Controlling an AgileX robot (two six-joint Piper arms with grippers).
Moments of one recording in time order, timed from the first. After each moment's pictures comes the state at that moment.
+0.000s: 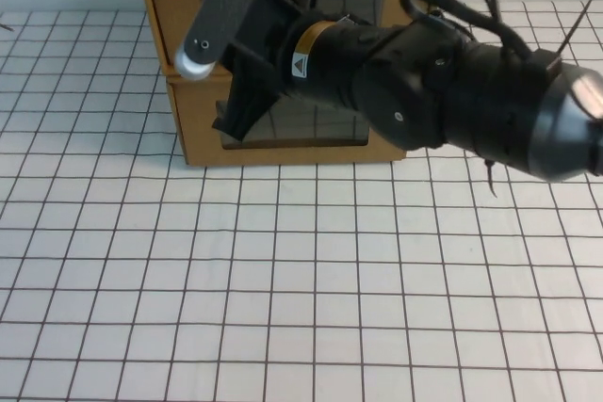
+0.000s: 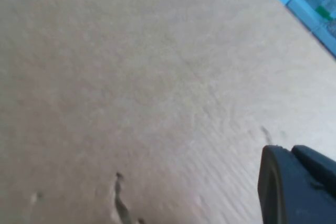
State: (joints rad) right arm 0.78 1.85 -1.58 -0.09 0.11 -0.47; left arm -0.12 2.02 -2.20 -0.90 1.11 0.52
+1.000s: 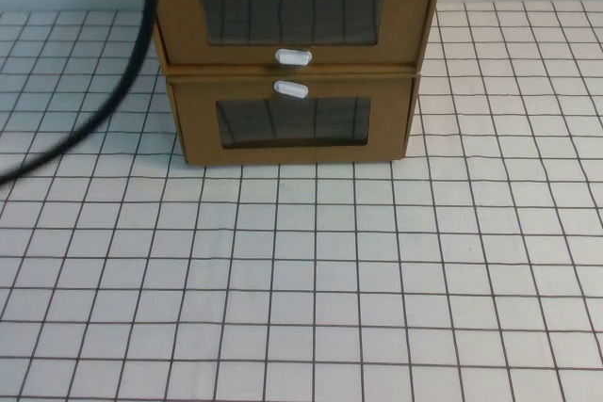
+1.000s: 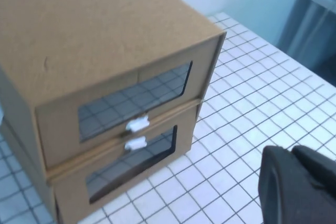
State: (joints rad) right arm 0.53 1.31 -1.55 0.37 0.65 -0.42; left arm -0.01 1.17 -1.61 -0.77 1.20 0.61
